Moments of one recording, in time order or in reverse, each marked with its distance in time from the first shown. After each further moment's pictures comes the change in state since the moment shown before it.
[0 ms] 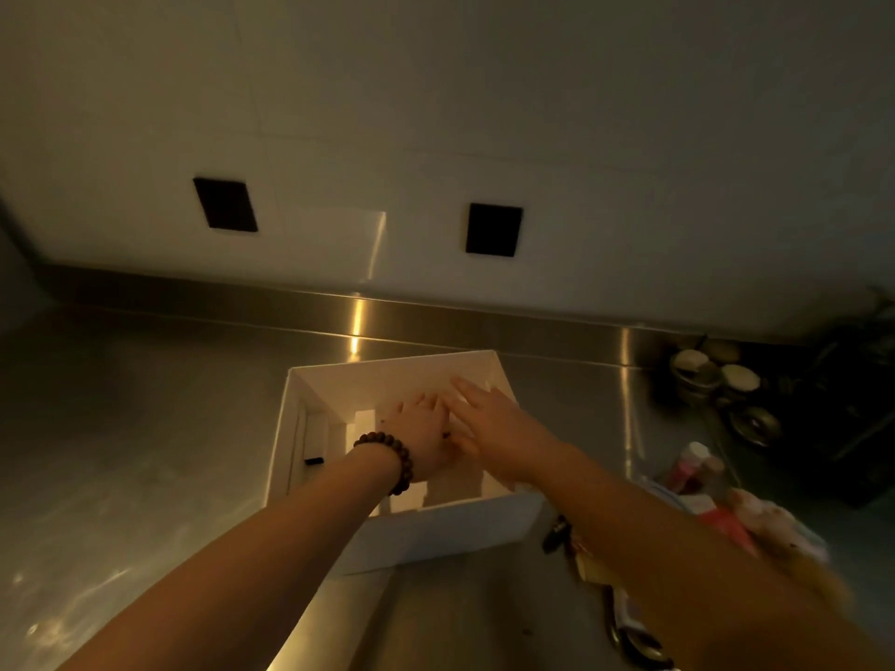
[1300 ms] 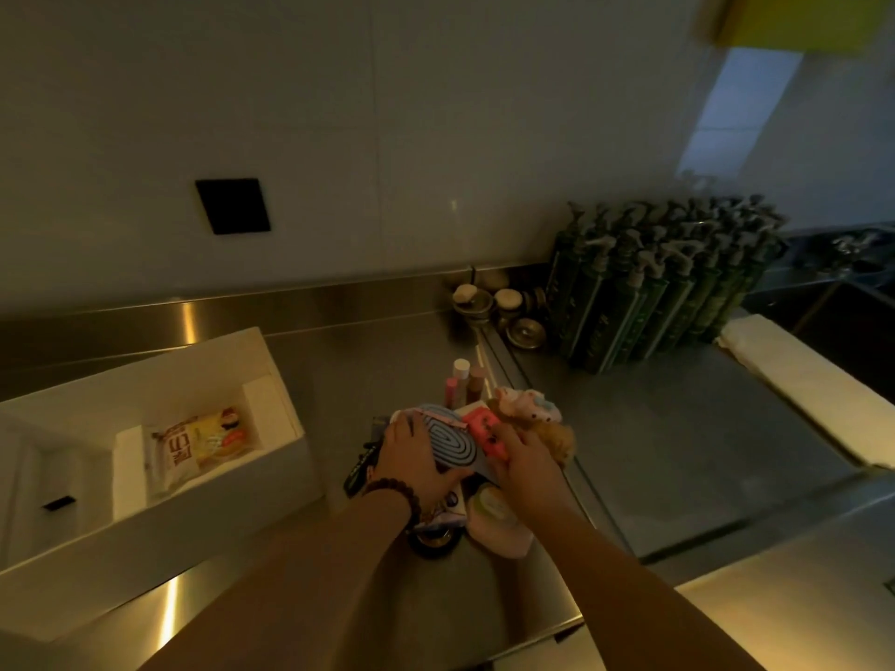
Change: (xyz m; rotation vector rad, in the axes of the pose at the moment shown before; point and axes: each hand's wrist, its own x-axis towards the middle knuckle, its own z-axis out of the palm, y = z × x) left_hand -0.001 0.240 0.125 -0.251 0.037 0.109; right_hand -0.276 0.148 0.054 0.204 0.309 0.858
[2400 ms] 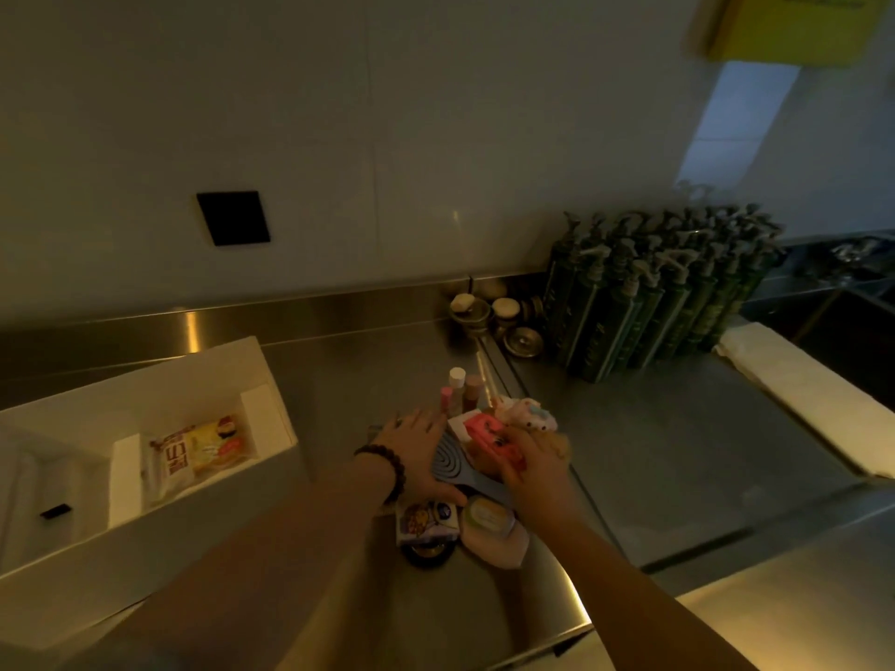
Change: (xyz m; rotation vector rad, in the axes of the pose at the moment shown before) left_hand 0.023 0.008 -0.036 0.442 -0.301 0.314; right_hand -0.011 0.003 -0.019 0.194 0.167 -0.040
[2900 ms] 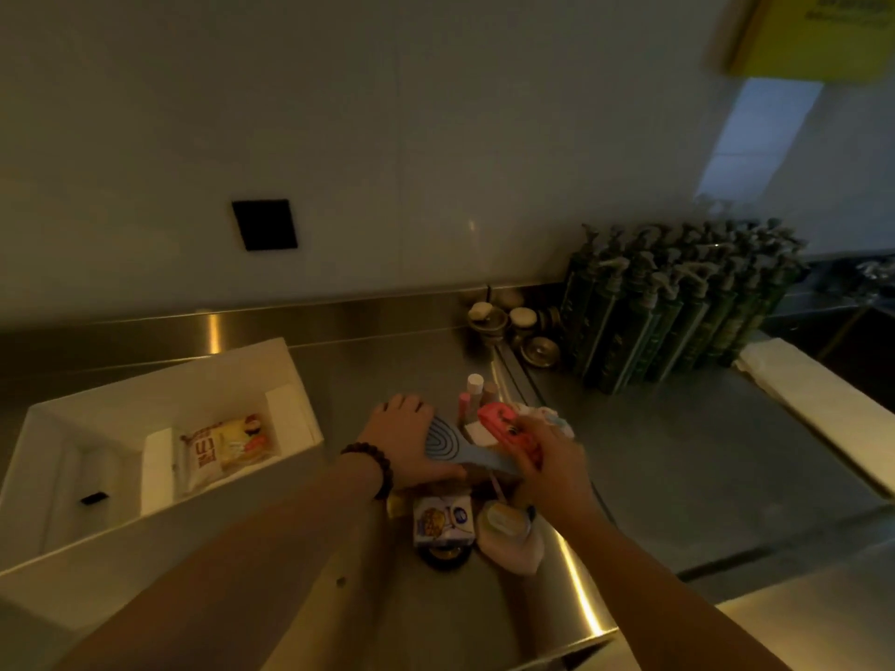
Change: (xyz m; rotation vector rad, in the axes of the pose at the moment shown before) left_hand -0.022 -0.026 -0.013 -0.031 0.269 -0.081; right_hand 0.005 -0.018 -0.016 0.028 0.044 -0.084
